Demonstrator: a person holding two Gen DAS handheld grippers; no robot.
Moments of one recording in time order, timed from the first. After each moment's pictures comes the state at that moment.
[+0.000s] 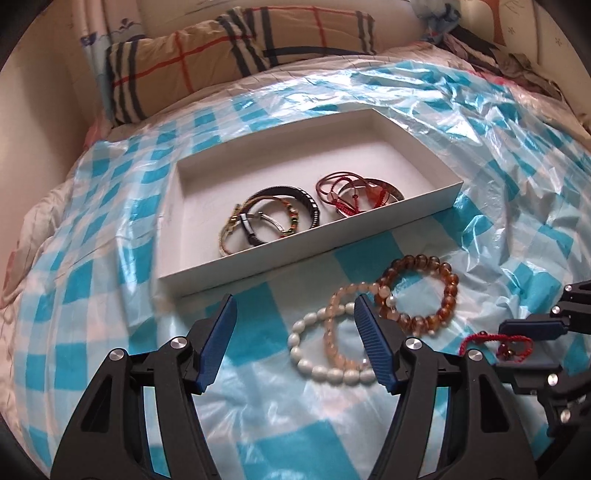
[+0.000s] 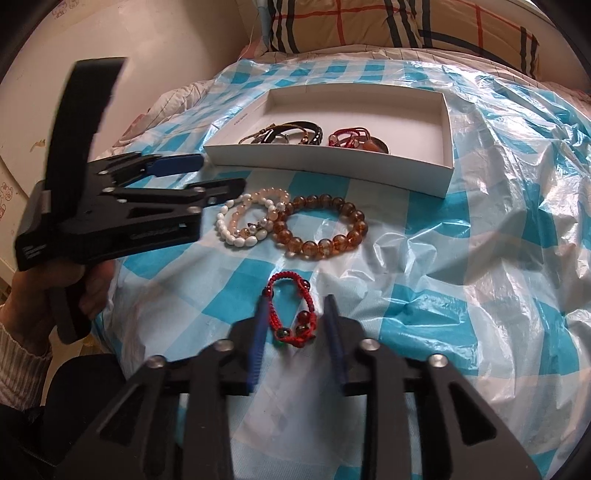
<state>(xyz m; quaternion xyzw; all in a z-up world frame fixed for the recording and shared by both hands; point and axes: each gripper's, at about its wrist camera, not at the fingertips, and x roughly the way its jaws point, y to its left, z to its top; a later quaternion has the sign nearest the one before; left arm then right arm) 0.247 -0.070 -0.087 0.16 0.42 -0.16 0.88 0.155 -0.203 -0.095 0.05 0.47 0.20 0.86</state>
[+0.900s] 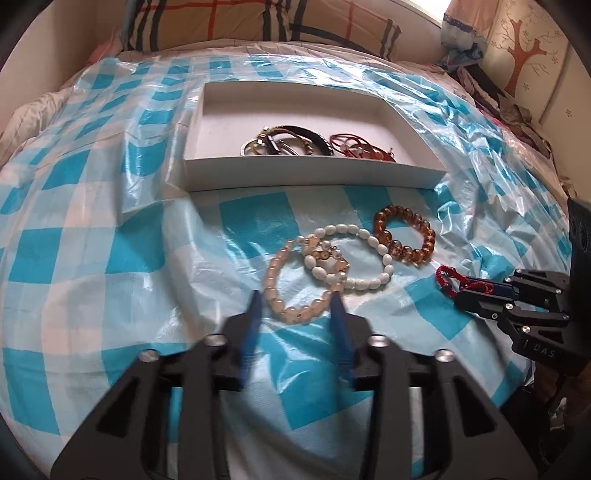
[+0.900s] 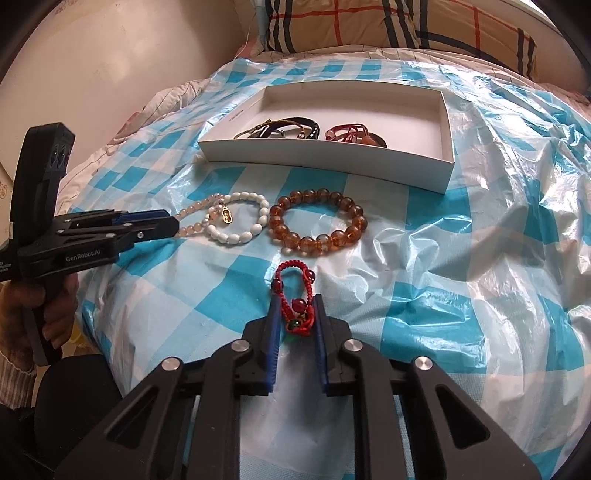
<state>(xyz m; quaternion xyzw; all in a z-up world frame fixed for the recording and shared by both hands) 0.212 0.005 -0.103 0.02 0.48 -0.19 0.86 0.151 -0.197 -0.100 0.03 0.47 0.19 0.86</state>
